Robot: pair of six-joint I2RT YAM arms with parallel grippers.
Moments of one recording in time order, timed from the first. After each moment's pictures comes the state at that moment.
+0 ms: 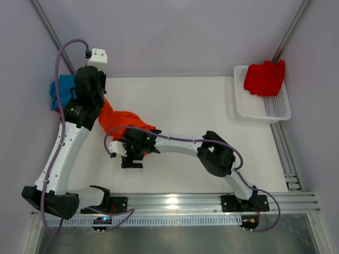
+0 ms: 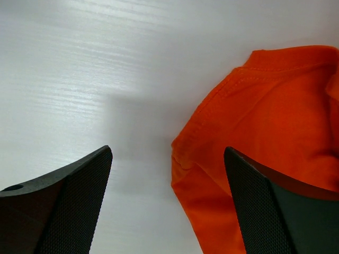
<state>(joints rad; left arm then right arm) -0.29 1.25 1.50 -0.46 -0.55 0.23 1.13 2.19 1.74 -0.44 -0.30 -0.59</state>
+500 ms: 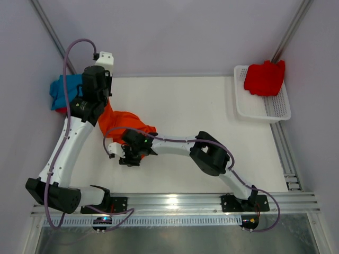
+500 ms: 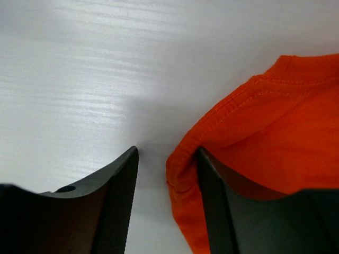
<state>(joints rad) -0.29 1.31 1.50 -0.53 -0.47 0.17 1.13 2.28 1.73 -0.37 -0.33 -0.53</state>
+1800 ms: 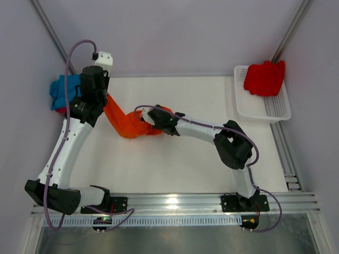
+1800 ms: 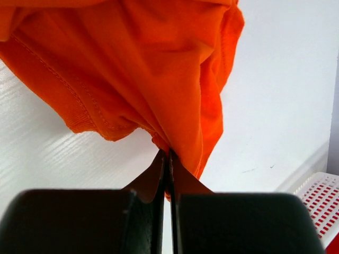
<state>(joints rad) -0.28 1.29 1.50 -0.53 -0.54 0.27 0.88 2.05 1.54 -0.41 0.39 -0.49</state>
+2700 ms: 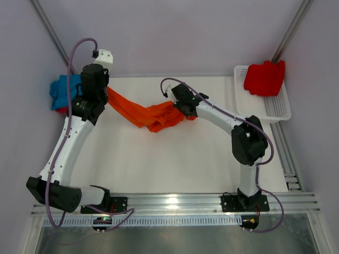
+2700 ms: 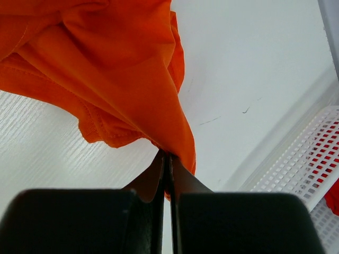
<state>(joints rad) -0.27 1.31 1.50 -0.46 -0.58 0.32 0.63 1.95 1.60 -0.56 0.35 -0.40</state>
